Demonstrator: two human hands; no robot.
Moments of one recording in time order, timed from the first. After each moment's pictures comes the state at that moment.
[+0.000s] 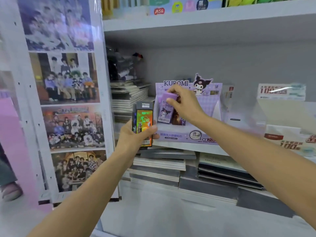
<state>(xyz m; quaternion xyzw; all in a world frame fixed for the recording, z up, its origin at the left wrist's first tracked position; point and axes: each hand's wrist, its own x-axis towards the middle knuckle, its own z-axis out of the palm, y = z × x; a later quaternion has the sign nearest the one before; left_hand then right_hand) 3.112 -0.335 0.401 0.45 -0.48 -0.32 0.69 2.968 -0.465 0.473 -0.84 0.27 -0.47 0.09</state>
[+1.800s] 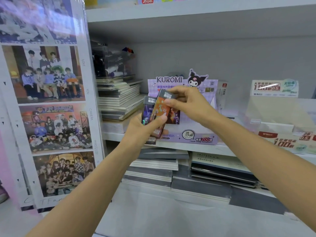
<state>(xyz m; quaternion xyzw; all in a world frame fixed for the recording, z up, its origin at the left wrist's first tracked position) 3.078 -0.364 0.417 0.44 -0.52 -0.34 0.64 2.930 -0.449 0.477 -0.82 0.20 -0.44 0.30</state>
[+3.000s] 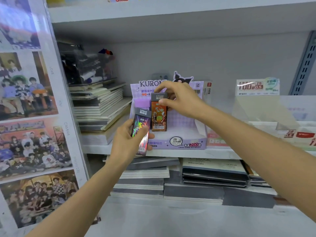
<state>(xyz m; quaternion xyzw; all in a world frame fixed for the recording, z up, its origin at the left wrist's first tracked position) 3.084 -0.384 0.405 0.48 -0.55 -0.27 0.63 2.922 -0.480 0.499 -0.87 0.30 -0.38 0.08</state>
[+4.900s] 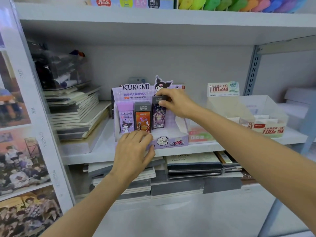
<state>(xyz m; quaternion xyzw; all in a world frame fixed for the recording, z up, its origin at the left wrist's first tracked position) 3.072 -0.401 0.381 0.45 -0.78 0.24 0.35 2.892 -0.482 0.500 -0.84 0.44 -0.31 -0.02</state>
